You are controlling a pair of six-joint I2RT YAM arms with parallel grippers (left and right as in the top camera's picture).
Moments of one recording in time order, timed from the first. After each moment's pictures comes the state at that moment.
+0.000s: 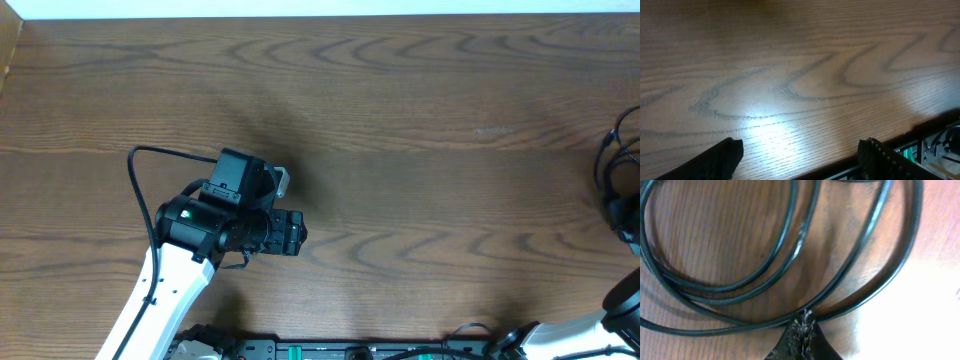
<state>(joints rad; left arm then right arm) -0.36 1.14 0.99 -1.11 0.29 -0.24 -0.82 1.77 0.90 -0.24 -0.01 0.44</state>
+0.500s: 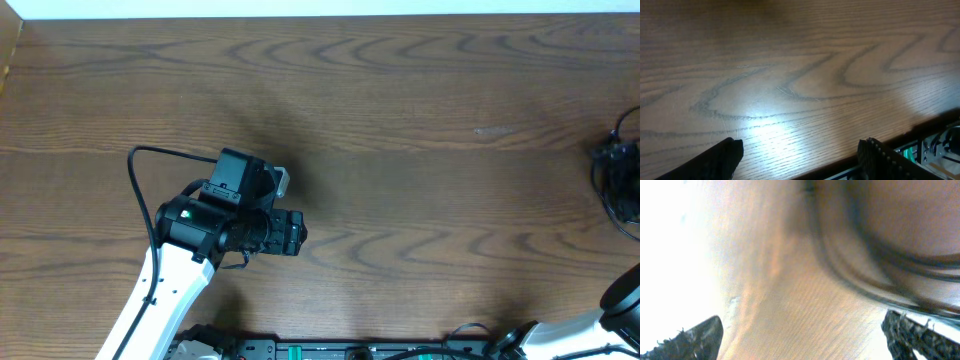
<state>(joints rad) -0.36 1.14 0.99 -1.11 0.29 -0.24 -0.76 1.77 1.09 -0.42 -0.53 0.41</state>
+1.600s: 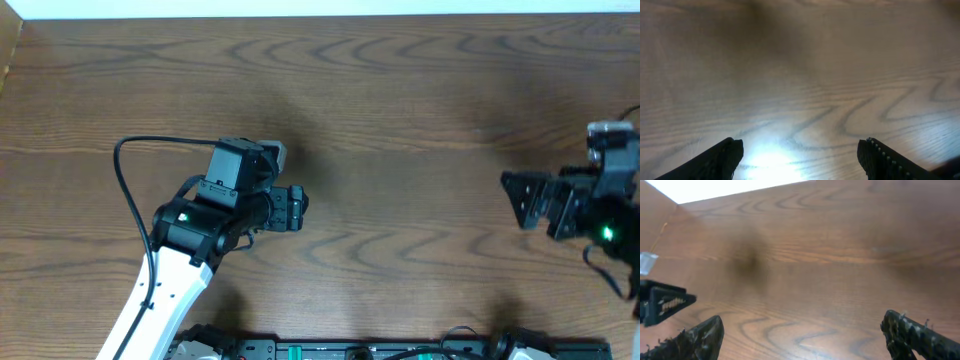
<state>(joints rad) -0.36 1.12 0.99 -0.91 0.20 -0.28 -0.29 0.92 1.37 -1.23 -0.60 -0.08</state>
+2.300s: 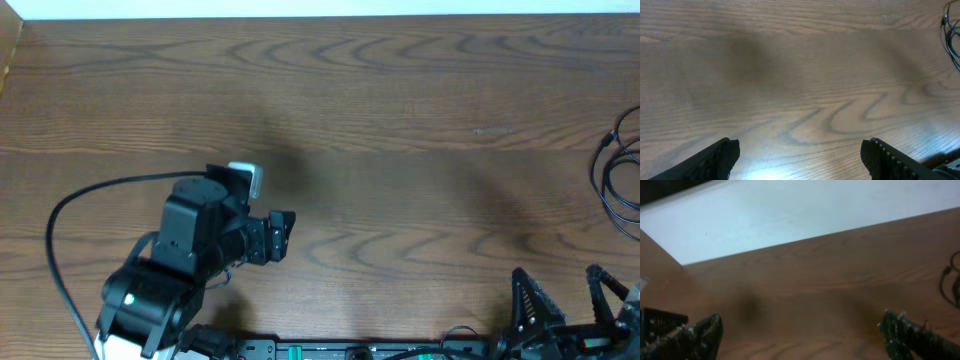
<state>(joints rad) -0.36 0.81 0.99 -1.00 0.19 -0.28 -0.29 0.40 1.38 -1.30 -0.45 0.20</state>
